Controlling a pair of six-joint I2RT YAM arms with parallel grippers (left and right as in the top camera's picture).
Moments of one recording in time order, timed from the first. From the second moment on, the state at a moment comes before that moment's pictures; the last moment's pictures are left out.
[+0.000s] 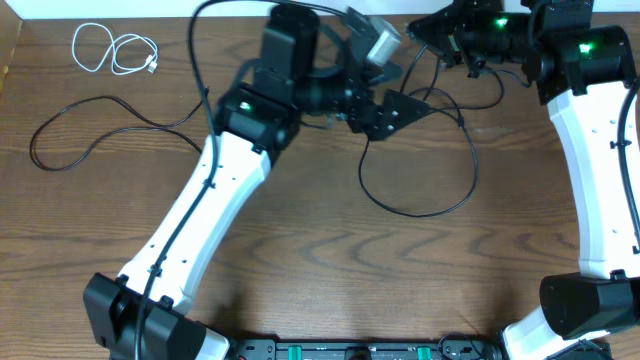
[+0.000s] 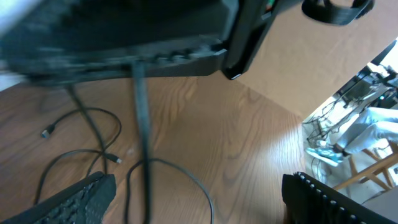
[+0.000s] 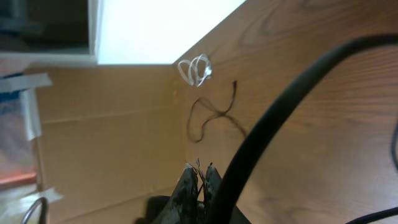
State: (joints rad) left arm -0.47 1.64 1.58 -0.39 0.86 -0.05; right arm 0.16 1.76 1.99 -0.87 -0.74 0.97
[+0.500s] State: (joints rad) left arm -0.50 1.64 1.58 -0.38 0.75 -0.04; right arm 0.16 1.76 1.99 -0.83 -0.86 1.03
